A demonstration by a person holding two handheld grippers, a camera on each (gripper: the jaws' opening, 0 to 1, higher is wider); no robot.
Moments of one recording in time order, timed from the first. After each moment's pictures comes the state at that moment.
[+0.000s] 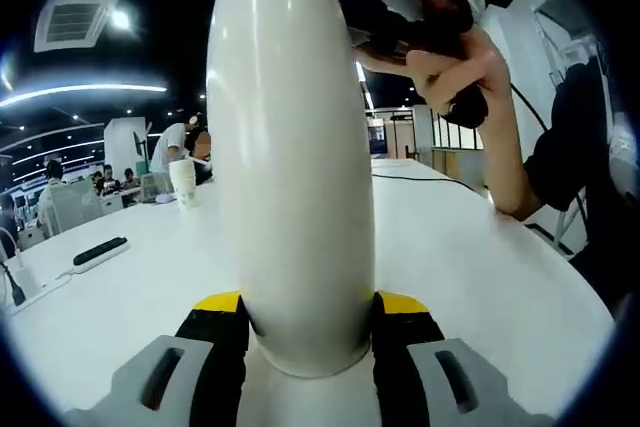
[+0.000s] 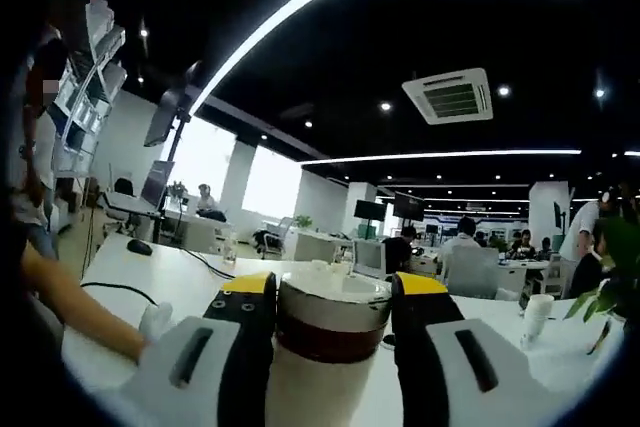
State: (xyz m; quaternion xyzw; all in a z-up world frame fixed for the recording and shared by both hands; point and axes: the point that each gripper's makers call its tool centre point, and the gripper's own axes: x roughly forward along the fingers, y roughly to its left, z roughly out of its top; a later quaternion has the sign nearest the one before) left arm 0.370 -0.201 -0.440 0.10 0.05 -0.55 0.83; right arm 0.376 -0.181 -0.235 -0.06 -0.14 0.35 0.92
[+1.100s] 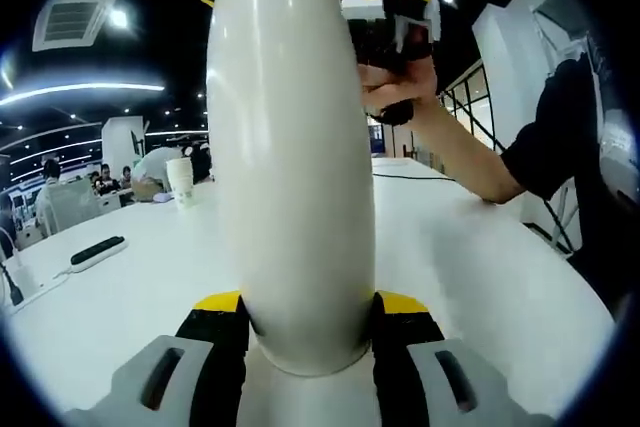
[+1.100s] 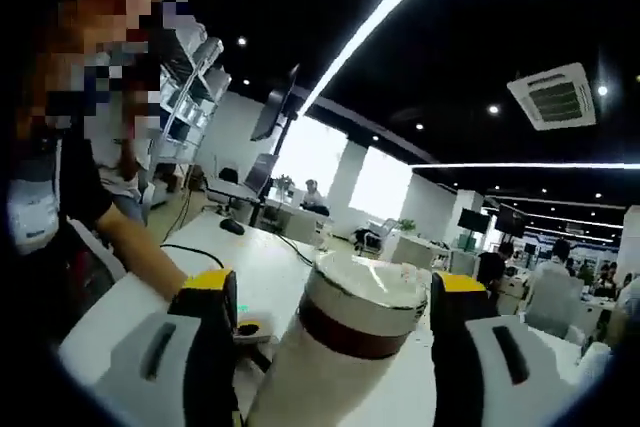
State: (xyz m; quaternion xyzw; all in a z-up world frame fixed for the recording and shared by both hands) left arm 0.367 -0.204 -0.442 0.10 0.05 -0.55 0.82; right arm 0.351 -0.157 -0.253 -0.14 -0.16 0.53 0.82
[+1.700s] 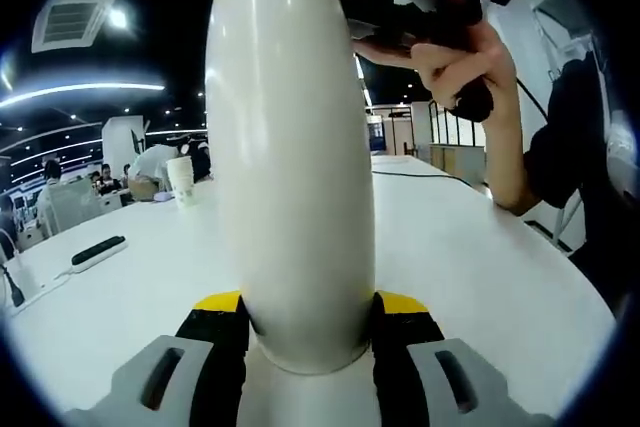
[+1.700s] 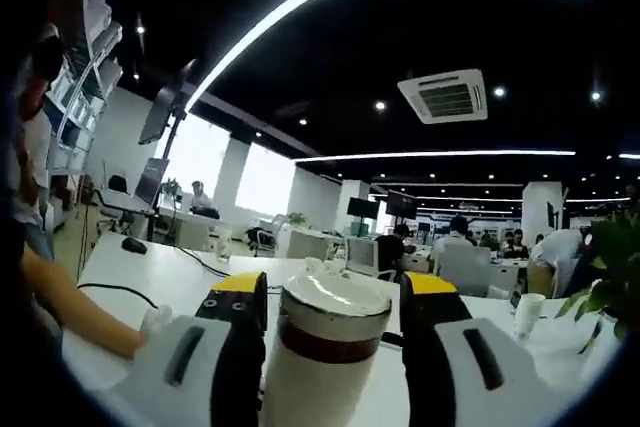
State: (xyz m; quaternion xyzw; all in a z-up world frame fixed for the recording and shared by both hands) left arm 0.368 -0.205 -0.444 0.11 0.06 -0.55 0.82; right arm 0.373 -0.187 -0.233 -0.06 -0.13 0.32 0.94
